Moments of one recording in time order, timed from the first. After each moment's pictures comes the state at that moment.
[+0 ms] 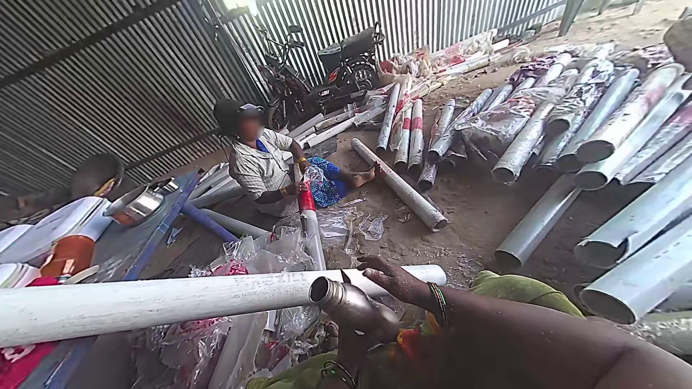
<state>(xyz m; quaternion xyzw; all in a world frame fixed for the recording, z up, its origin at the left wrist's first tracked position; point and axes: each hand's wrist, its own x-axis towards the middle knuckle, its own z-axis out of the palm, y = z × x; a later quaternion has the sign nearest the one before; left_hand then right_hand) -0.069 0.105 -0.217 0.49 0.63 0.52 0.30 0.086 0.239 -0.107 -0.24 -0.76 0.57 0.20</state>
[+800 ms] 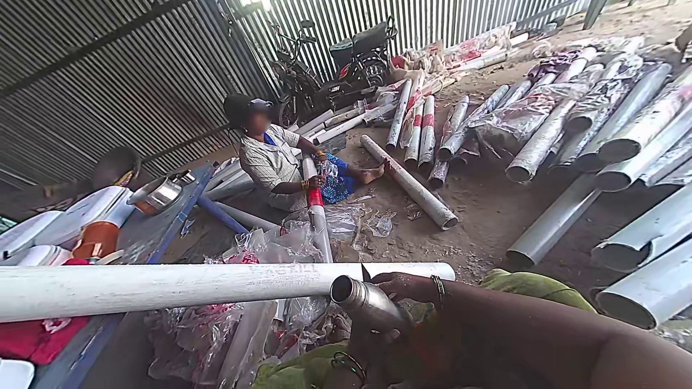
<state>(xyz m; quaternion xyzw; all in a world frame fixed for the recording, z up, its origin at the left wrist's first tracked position) -0.049 0.089 -0.166 0.53 0.68 0.41 0.30 0.076 0.242 -0.134 -0.29 -0.63 0.72 -0.02</state>
